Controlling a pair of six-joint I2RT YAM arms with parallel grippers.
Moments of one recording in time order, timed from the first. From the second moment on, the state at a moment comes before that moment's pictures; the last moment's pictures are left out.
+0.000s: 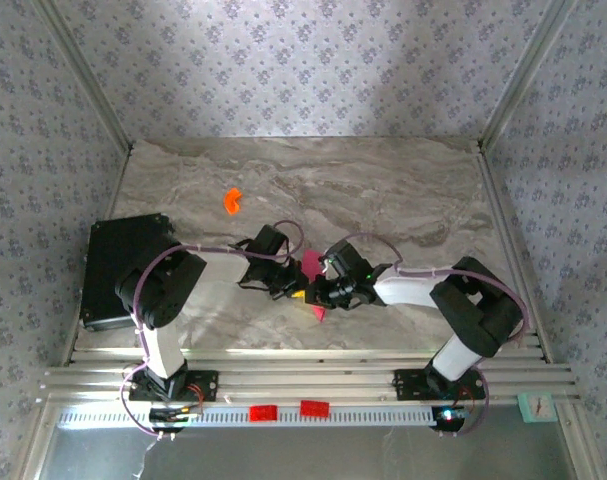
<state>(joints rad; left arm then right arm) -0.69 1.83 0.85 -0.06 0.65 -0.94 0.77 1.61 0.66 0.03 -0.46 0.89</state>
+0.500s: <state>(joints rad) -0.69 1.83 0.85 -0.05 0.65 -0.97 0.79 1.39 0.41 0.03 -0.48 0.92</state>
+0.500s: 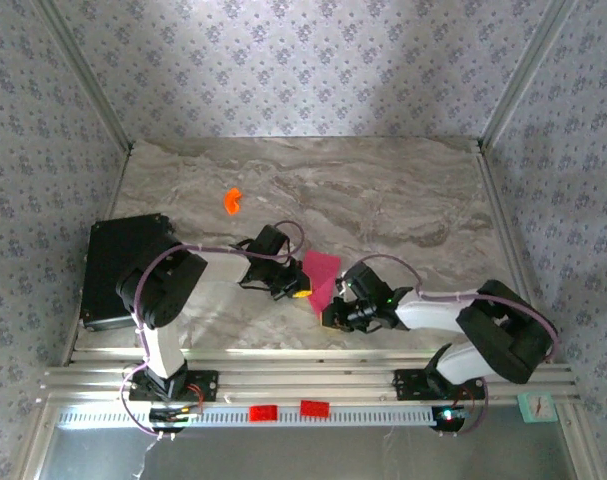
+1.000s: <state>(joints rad) -0.74 1.77 0.76 0.11 0.51 -1.15 0.69 1.29 0.53 -0.12 -0.47 0.90</state>
